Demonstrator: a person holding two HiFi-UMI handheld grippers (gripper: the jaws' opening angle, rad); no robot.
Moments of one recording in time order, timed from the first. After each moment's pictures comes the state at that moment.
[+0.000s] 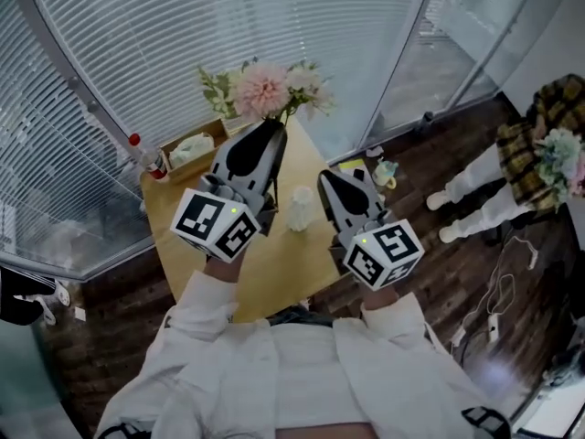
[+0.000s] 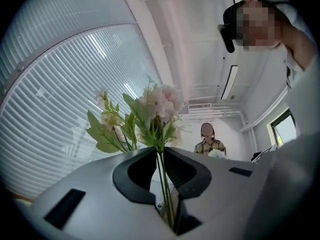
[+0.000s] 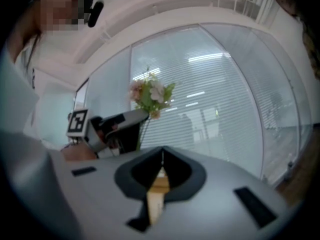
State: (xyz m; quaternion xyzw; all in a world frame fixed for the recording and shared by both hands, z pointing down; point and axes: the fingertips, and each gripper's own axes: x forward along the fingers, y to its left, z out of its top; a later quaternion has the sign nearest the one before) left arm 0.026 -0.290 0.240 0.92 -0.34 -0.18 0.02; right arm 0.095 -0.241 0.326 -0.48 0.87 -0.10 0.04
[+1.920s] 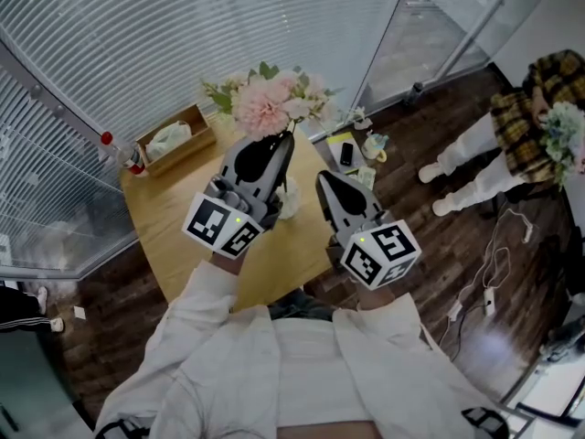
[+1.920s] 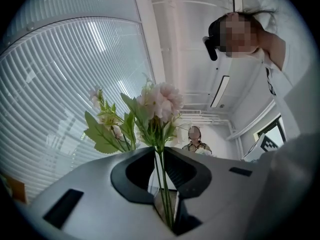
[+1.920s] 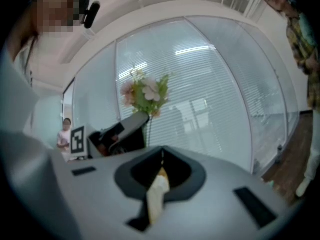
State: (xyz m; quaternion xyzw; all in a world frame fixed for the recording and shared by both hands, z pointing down) left arm 0.073 -0.290 0.299 0.94 -0.27 -0.21 0.03; right arm 0.128 -0.239 0.374 -0.52 0.84 -0.16 0.03
